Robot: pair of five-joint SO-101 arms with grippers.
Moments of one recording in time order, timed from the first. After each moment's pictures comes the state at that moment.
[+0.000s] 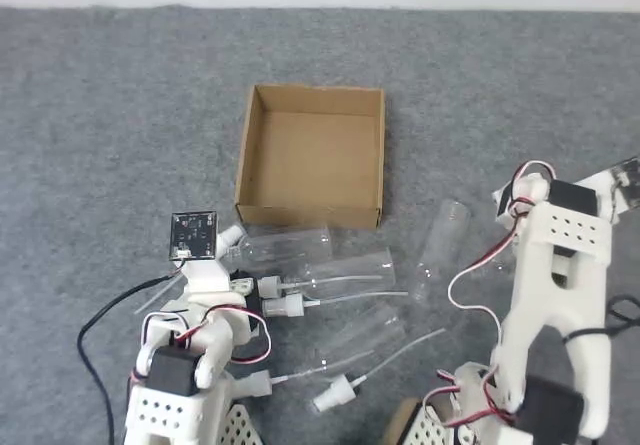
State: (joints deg) left arm 5.5 -103.4 97.2 72.0 20.4; right arm 13.1 -20.5 34.5 66.4 -52.5
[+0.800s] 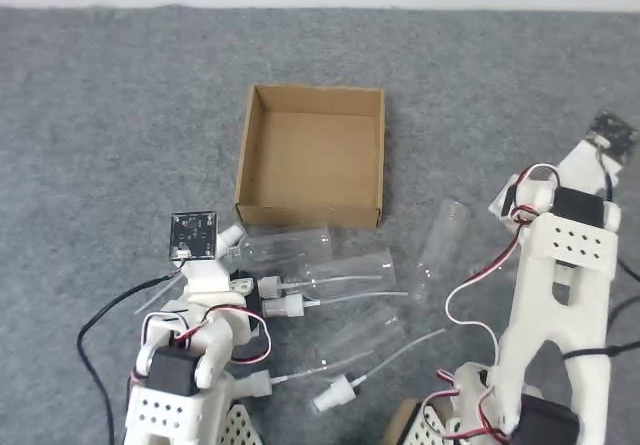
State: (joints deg) left arm 5.5 -103.4 97.2 72.0 20.4; right arm 13.1 -25.8 34.5 66.4 -20.5
